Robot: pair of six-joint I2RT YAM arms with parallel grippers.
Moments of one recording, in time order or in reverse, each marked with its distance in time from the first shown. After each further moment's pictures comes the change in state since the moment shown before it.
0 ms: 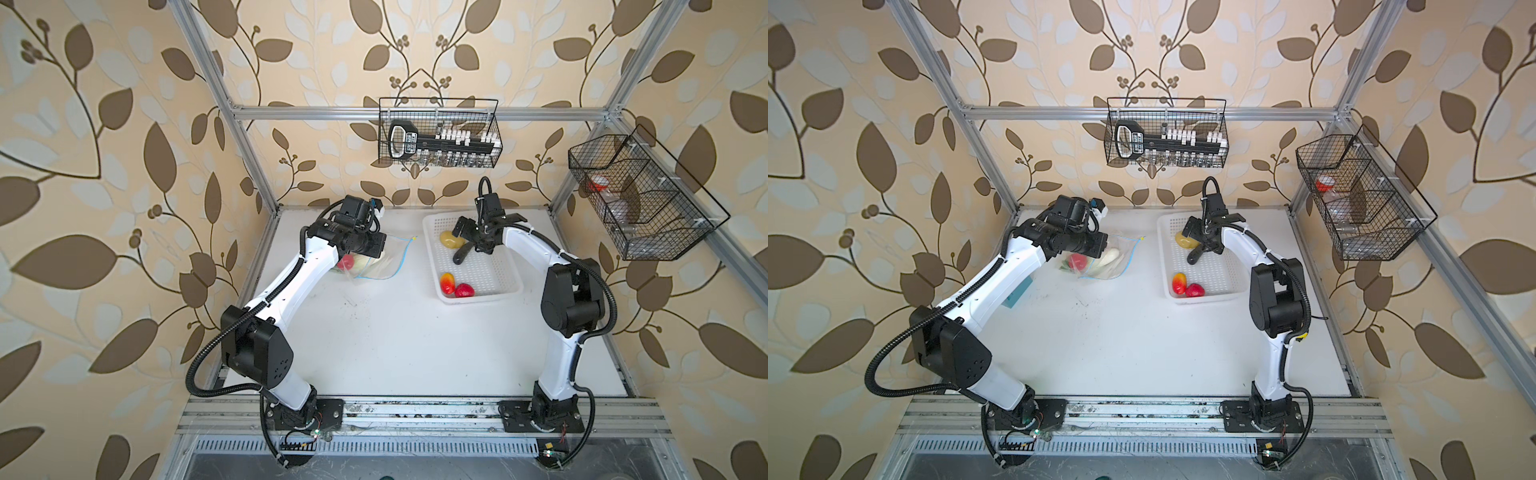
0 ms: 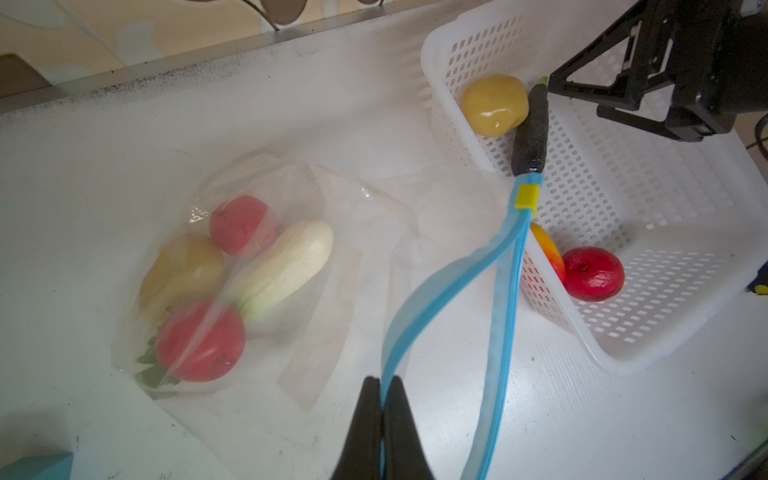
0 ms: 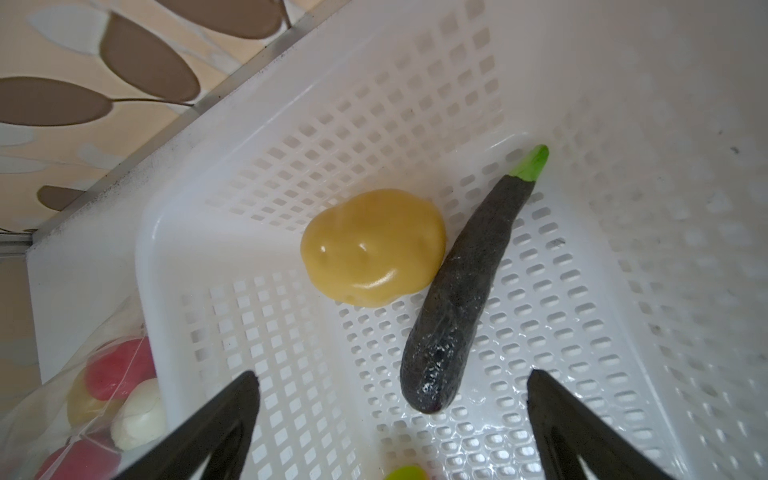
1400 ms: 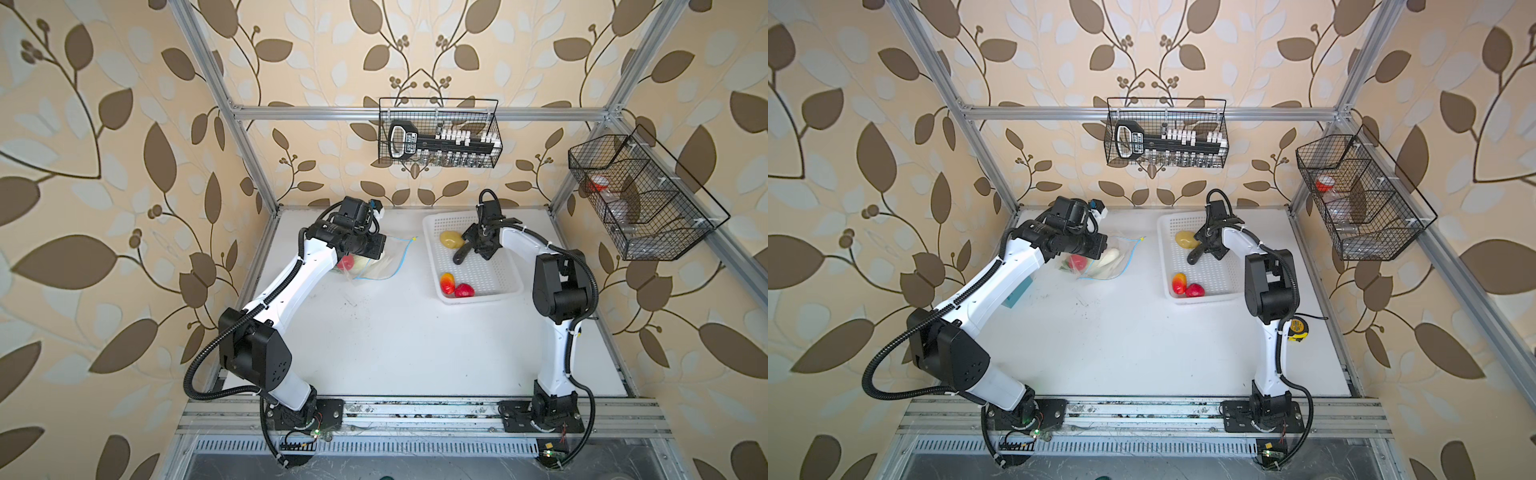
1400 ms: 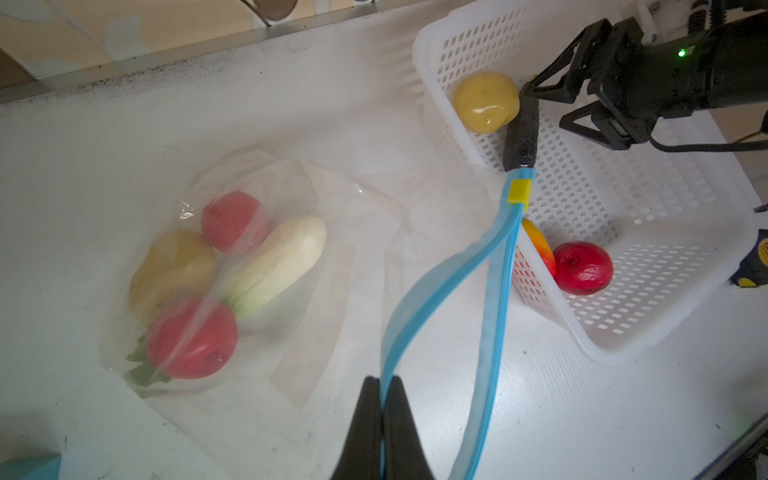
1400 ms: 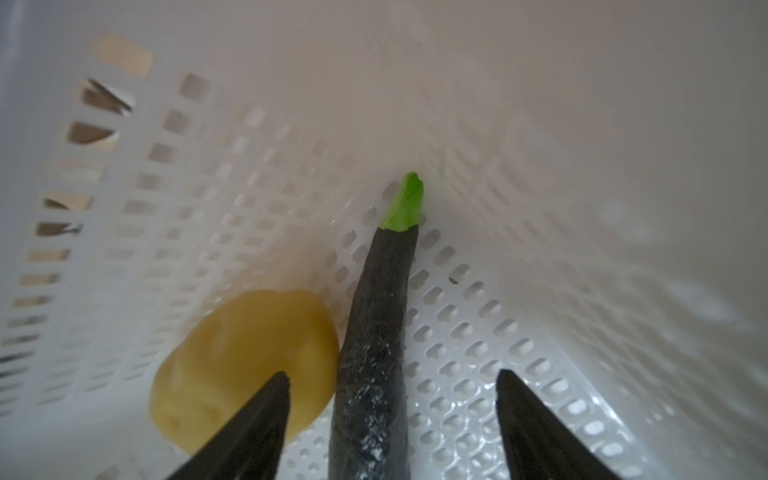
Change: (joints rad) left arm 0.000 -0.016 -0.016 0.001 0.017 -0.001; right arm -0.055 0.144 0.016 0.052 0.077 0.256
